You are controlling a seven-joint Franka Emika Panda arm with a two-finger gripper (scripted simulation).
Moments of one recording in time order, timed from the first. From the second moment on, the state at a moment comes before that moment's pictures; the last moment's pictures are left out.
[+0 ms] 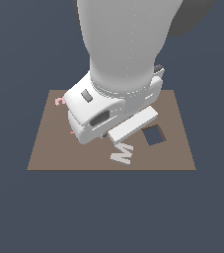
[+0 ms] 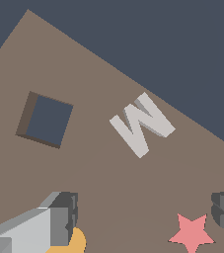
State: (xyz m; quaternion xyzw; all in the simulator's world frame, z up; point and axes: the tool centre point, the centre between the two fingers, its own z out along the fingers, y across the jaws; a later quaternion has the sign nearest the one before) arm 0.053 0.016 0.119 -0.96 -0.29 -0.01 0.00
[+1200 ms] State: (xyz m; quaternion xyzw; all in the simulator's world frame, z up) arm 0.101 0.029 0.053 -0.81 -0.58 0.00 0.00
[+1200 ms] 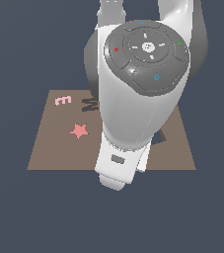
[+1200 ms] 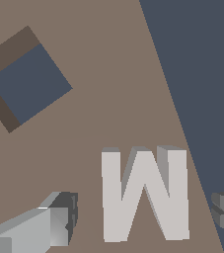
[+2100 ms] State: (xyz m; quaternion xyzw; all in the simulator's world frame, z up) arm 0.103 0.031 0.031 -0.80 -0.60 0.00 0.00
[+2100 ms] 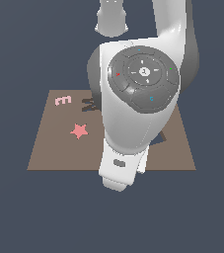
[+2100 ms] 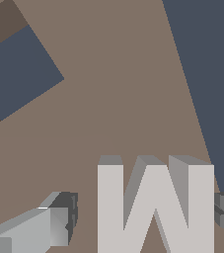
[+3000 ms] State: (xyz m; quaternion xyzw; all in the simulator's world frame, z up) arm 0.103 0.031 0.033 -0.80 -0.60 0.00 0.00
